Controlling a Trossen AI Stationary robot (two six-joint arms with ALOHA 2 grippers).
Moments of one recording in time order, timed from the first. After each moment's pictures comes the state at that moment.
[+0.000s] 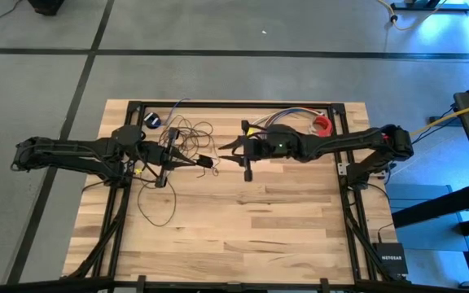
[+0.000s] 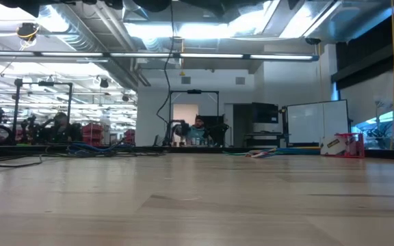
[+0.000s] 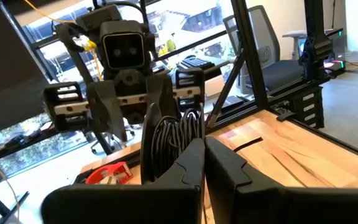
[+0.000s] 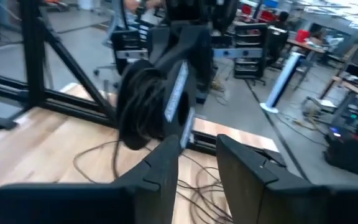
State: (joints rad) left arm 0.09 0.78 0.57 0.22 0.27 0.37; right arm -0.03 1.54 1.11 0.34 -0.09 -0.28
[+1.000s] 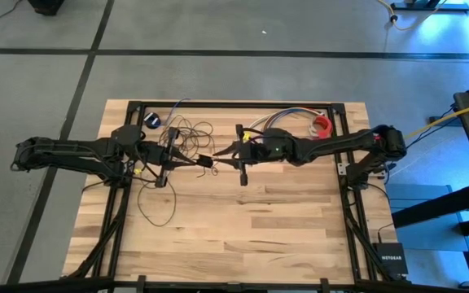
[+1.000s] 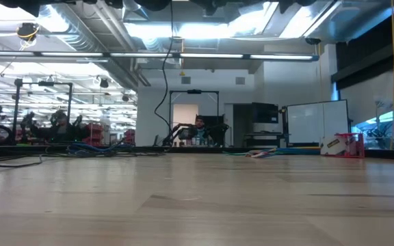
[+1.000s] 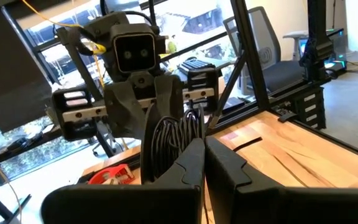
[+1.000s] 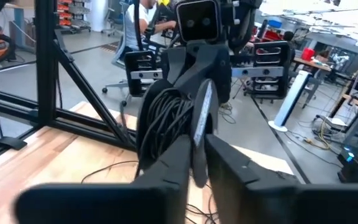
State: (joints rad) left arm 0.09 0.78 0.57 0.23 0.27 0.38; right arm -0.01 1.61 1.12 0.48 -0.13 -0.27
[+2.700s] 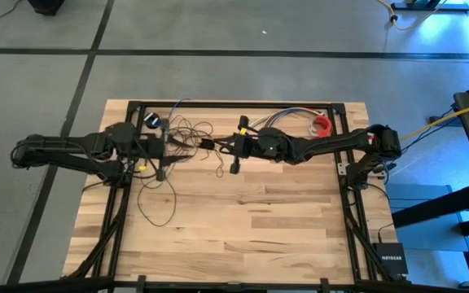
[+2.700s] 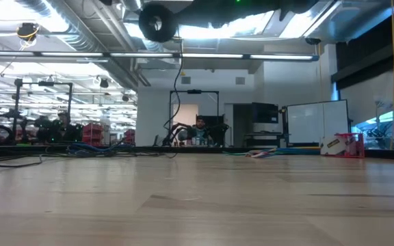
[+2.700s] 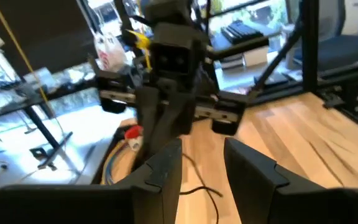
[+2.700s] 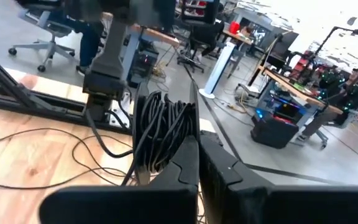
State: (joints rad) left arm 0.02 0.77 0.73 -0.07 -0.04 0.30; right arm -0.04 1.65 1.12 0.47 0.18 -0.37
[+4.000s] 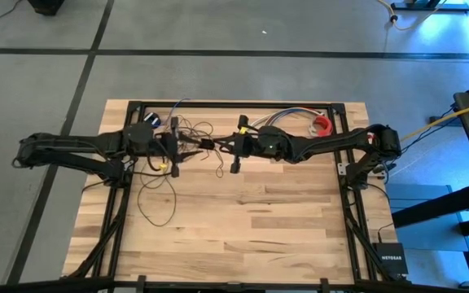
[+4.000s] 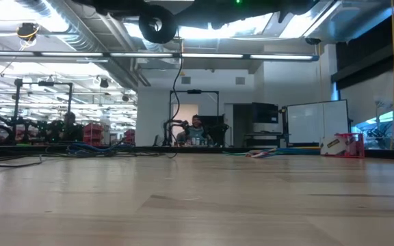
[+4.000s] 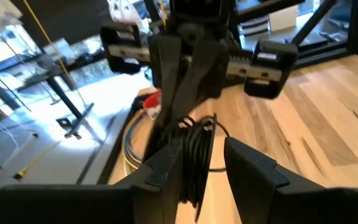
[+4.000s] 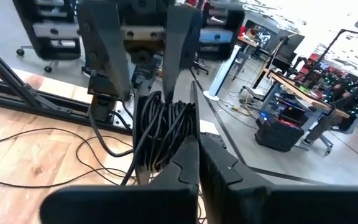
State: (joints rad) left arm 0.07 0.89 0.73 -0.05 -0.11 0.33; right arm -0.05 1.66 1.12 0.47 0.14 -0.37
